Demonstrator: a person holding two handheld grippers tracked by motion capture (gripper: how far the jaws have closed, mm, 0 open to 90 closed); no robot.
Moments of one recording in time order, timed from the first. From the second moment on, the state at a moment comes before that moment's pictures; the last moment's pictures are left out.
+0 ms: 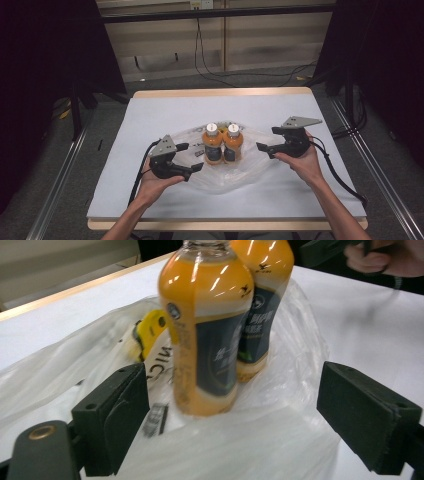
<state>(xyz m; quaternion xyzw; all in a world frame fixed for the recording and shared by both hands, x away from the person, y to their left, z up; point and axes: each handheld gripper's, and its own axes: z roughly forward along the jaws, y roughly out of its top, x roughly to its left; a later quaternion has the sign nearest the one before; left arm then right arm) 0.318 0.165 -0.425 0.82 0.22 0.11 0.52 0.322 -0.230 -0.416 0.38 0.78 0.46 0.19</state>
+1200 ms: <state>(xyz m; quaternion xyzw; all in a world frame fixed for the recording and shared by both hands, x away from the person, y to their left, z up) 0.248 0.257 -0.457 0.81 0.33 0.14 0.46 0.165 -0.303 -0.443 0.48 0.71 0.46 0.23</state>
